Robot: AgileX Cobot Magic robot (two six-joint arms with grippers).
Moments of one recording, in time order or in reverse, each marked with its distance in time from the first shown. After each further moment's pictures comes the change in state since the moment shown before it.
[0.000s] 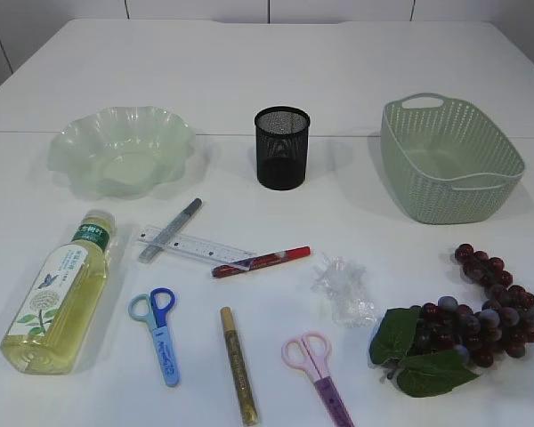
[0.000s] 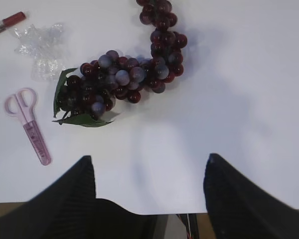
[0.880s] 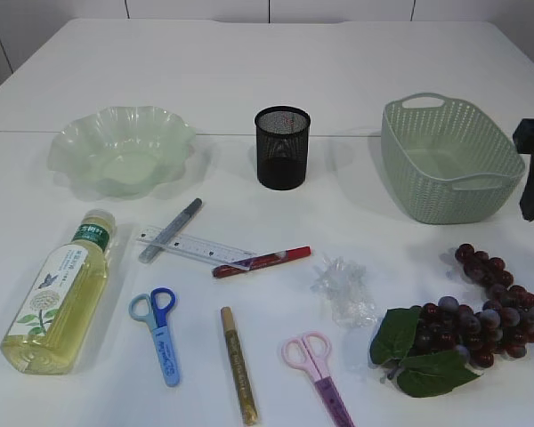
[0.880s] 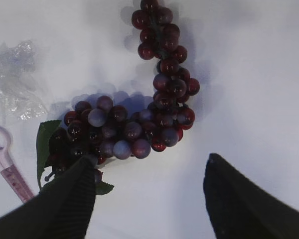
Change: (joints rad) left arm 0.000 0.183 -0.134 -0.005 0.071 0.002; right arm 0.000 0.738 -0.429 -0.019 0.033 -0.014
